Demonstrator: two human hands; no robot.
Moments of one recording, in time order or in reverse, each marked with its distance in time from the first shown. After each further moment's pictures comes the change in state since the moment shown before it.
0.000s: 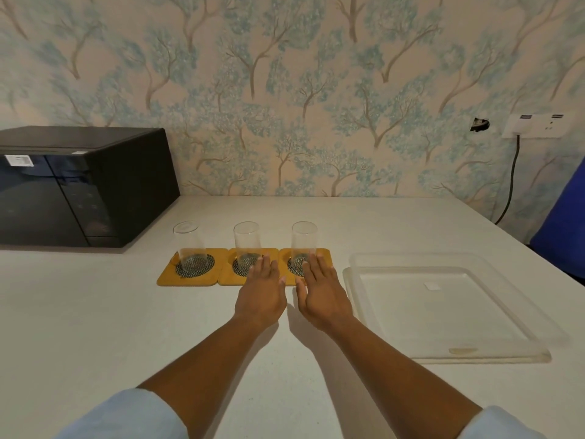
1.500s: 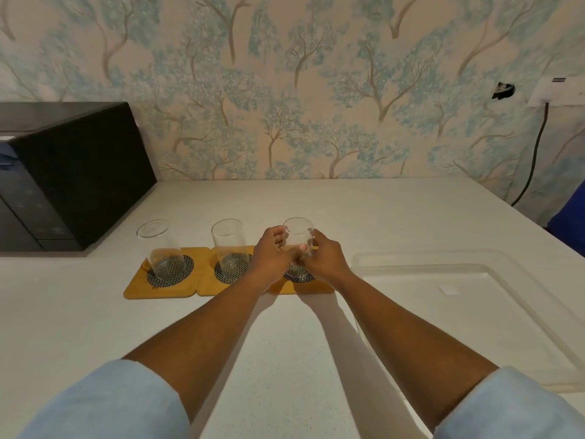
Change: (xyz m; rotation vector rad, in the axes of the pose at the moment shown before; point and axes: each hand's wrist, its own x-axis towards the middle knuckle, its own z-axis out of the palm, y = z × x) left_hand 0.118 0.018 0.010 -1.068 -0.016 -0.254; right_hand 0.108 0.042 -0.003 0.605 -0.062 0.299
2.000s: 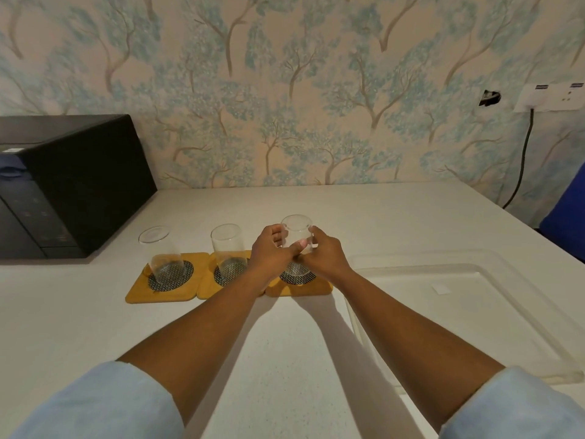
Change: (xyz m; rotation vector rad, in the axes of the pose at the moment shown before) left_hand -0.011 0.023 0.001 -0.009 0.037 0.038; right_hand -0.007 -0.013 -0.016 0.012 0.039 -0.029
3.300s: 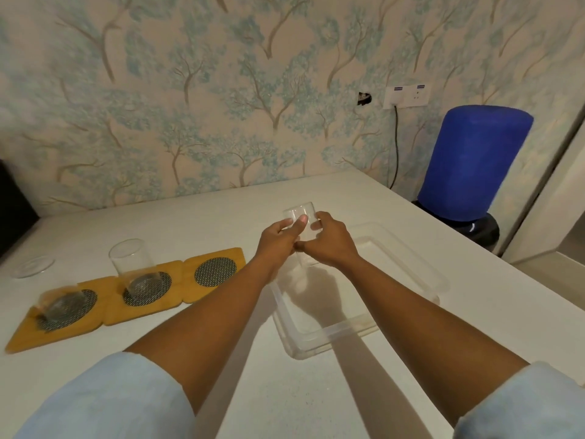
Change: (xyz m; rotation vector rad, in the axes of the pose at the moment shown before) left_hand -0.050 0.064 0.147 -0.230 -0.379 -0.108; right_hand -0.078 0.039 -0.154 -0.223 0.285 0.171
